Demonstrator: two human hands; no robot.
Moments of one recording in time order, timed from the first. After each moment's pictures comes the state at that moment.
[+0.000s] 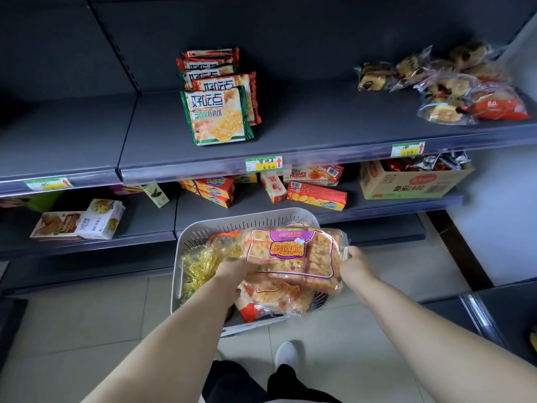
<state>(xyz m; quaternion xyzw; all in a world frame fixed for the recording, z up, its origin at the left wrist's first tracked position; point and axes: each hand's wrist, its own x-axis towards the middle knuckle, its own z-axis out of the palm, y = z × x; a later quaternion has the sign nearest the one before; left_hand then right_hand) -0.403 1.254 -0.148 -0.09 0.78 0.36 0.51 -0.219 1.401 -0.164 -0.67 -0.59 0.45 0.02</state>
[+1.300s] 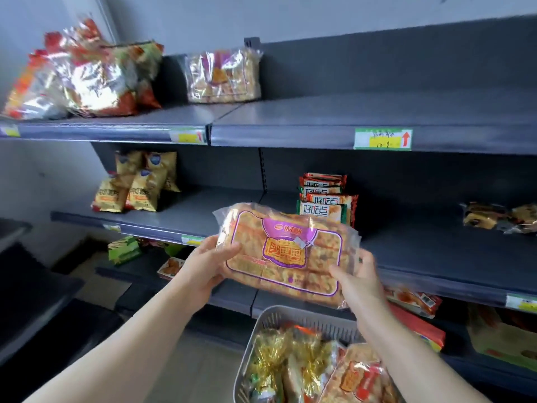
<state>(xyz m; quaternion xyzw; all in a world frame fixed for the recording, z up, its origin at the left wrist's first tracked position) -0.505 1.148 0.056 0.07 0.68 0.68 0.26 -0.361 1.359 0.021 -0.34 -0.65 0.64 0.21</state>
